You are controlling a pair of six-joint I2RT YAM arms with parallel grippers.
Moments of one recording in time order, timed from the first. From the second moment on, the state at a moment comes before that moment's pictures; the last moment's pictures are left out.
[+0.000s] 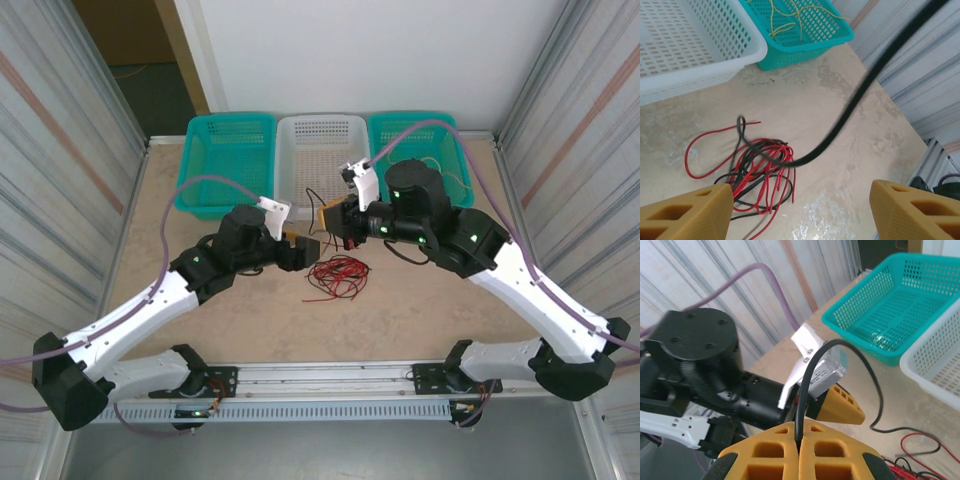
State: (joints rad) left arm -0.77 1.08 0.92 -0.33 0.17 -0.43; right arm 0.91 1.19 1.53 -0.70 -0.18 0.35
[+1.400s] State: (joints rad) left arm -0.78 0.87 0.87 -0.32 0.07 -0.24; right arm 0.66 1.14 1.41 -0.55 -0.37 0.54
